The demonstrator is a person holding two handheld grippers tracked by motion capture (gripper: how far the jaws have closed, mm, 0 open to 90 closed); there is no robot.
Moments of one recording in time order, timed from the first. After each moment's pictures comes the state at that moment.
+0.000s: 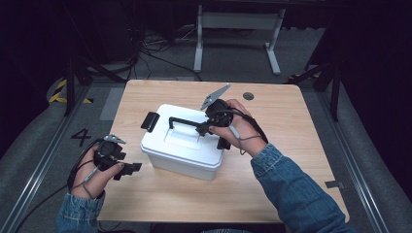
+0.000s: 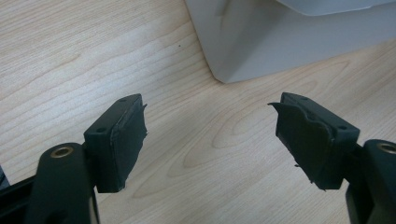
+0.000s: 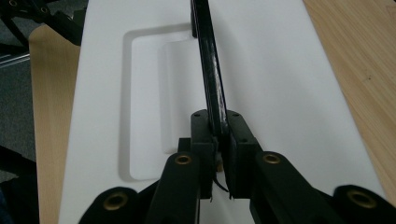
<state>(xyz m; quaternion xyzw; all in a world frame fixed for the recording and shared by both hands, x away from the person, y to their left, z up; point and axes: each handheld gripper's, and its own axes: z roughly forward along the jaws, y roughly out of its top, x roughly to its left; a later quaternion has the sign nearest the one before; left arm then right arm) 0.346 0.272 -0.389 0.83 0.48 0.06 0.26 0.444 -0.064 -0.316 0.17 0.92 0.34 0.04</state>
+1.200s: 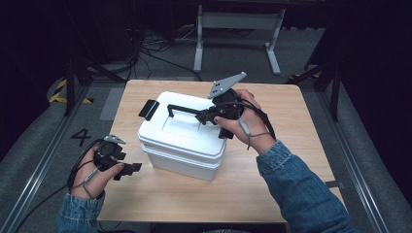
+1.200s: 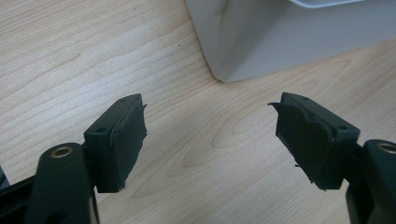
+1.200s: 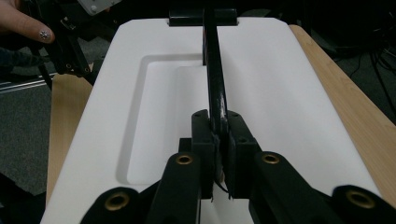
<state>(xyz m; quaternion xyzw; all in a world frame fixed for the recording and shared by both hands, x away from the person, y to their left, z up) 0.346 0.272 -0.389 0.84 0.48 0.06 0.26 0.428 -0.078 -0.265 0.14 0.89 0.42 0.08</state>
